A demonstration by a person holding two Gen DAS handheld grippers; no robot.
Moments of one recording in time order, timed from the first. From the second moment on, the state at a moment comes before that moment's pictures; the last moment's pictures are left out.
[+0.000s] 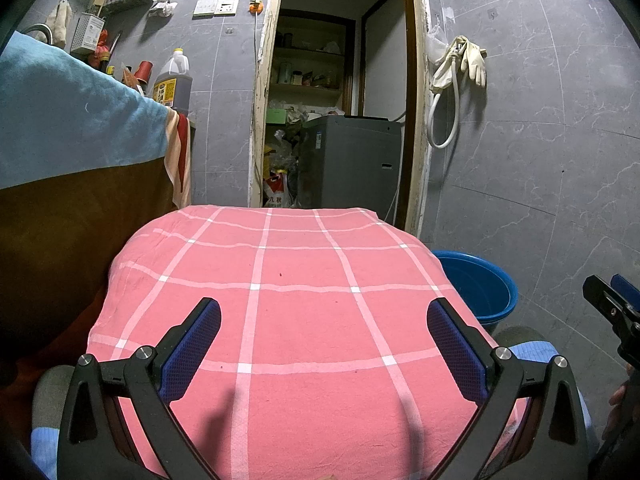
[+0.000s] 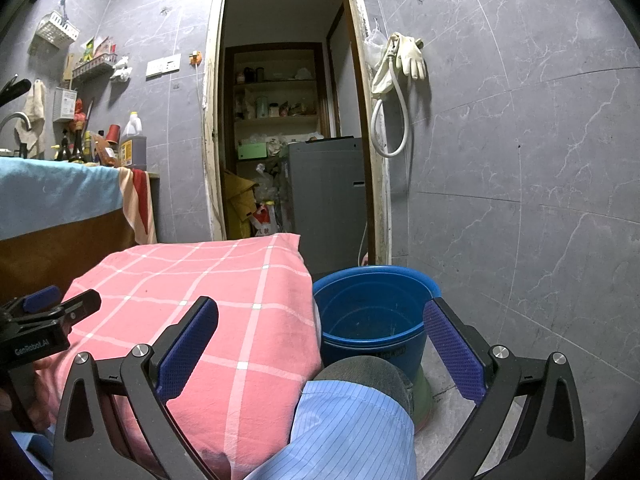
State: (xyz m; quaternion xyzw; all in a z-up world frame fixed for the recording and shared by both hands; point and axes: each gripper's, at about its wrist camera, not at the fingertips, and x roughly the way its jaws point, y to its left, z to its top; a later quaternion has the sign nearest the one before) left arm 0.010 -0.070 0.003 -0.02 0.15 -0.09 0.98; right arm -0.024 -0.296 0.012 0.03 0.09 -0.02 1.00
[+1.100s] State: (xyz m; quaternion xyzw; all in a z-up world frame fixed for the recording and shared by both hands) left arm 0.009 -0.073 -0.002 -0.01 0.15 -0.07 0.99; right arm -0.024 -0.296 0.013 0.03 0.09 -0.02 1.00
